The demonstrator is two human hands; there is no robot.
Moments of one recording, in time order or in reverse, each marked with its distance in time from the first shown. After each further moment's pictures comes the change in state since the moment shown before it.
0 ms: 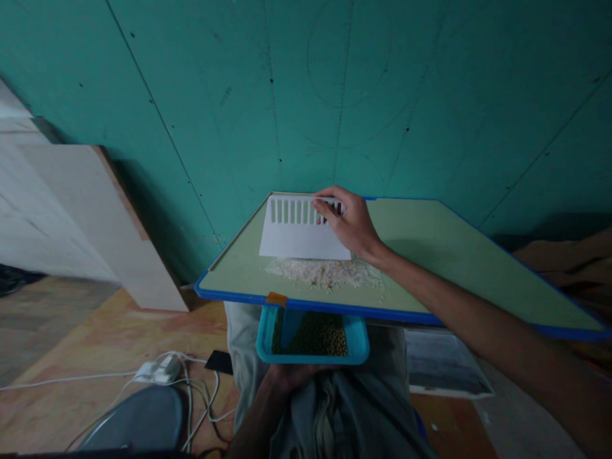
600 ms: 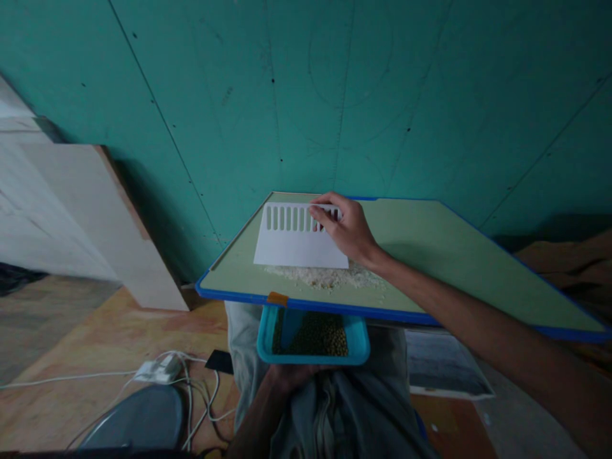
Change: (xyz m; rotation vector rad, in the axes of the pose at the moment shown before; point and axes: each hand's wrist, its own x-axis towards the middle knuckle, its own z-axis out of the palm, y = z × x) left_hand -0.003 0.000 0.007 0.018 -0.021 0.004; right_hand -0.008 -0.007 0.005 0.073 -0.044 0.037
